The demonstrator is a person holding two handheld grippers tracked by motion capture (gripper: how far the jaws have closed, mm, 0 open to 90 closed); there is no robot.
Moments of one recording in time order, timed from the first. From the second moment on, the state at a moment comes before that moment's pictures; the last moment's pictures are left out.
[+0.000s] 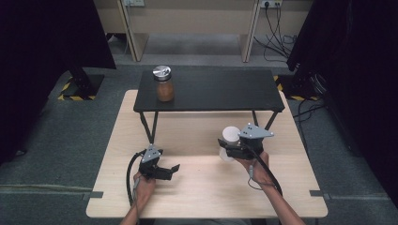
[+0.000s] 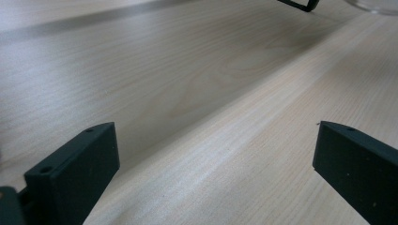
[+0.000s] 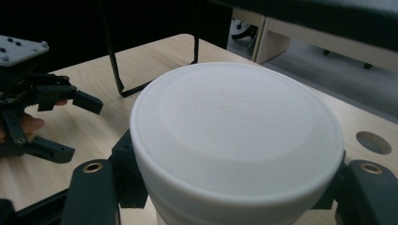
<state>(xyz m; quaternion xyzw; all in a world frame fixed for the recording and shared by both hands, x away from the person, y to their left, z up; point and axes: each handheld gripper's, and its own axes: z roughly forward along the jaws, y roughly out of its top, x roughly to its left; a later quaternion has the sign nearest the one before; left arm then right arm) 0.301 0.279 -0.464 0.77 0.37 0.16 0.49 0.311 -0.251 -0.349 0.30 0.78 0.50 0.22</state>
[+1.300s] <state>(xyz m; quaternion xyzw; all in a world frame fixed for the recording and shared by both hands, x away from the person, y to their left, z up) 0.301 0.279 -0.464 0.77 0.37 0.16 0.49 0.357 -0.195 -0.172 0.30 0.78 0.49 0.25</state>
